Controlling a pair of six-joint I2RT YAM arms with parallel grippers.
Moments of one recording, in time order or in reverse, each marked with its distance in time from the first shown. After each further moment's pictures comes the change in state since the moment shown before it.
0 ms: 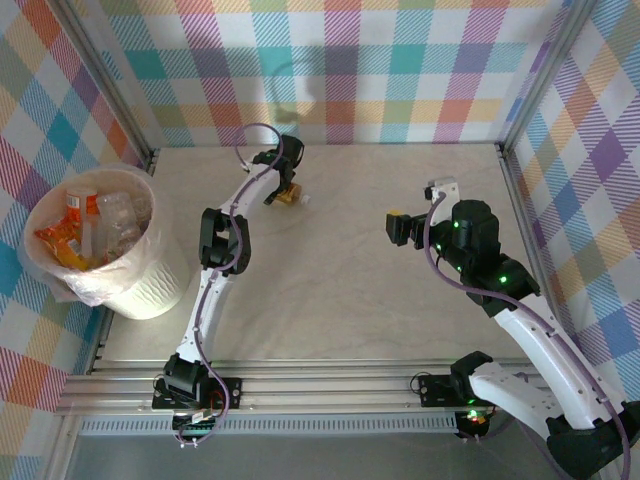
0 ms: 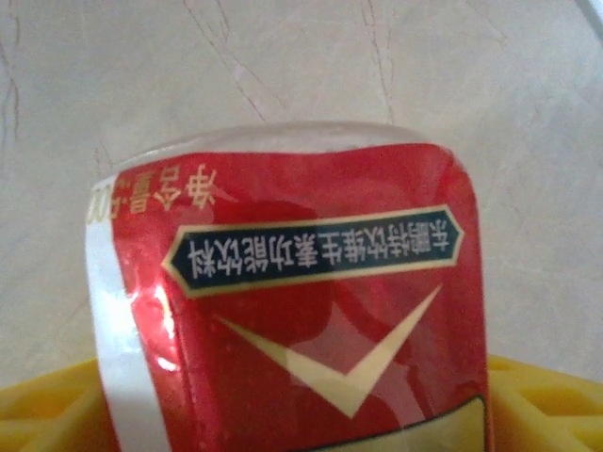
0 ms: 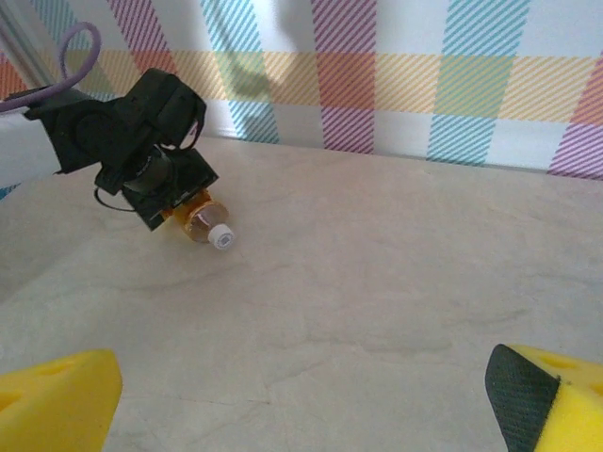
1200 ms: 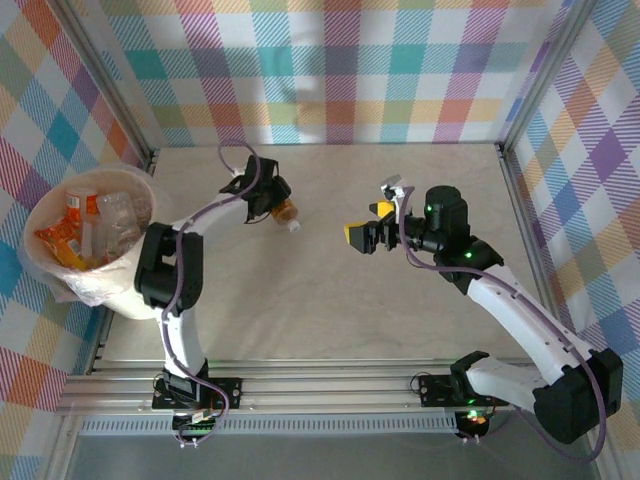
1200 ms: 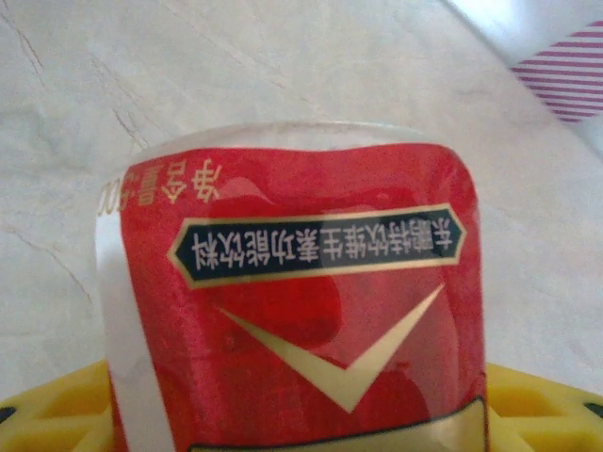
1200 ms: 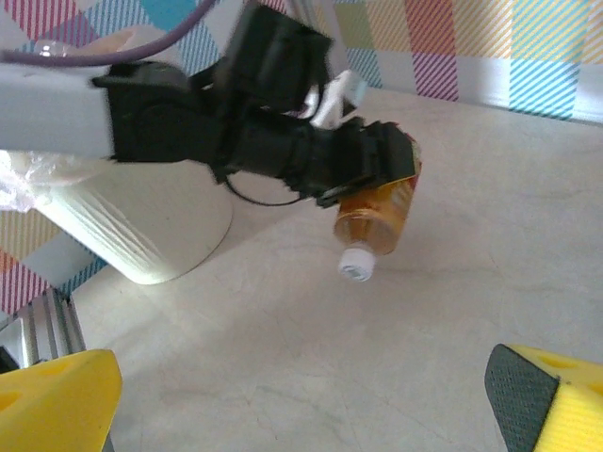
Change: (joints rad) left arm 0.003 -0.764 -1.094 0.636 0.340 0.368; right arm 0.001 0.217 -0.034 0.284 -0.563 0.054
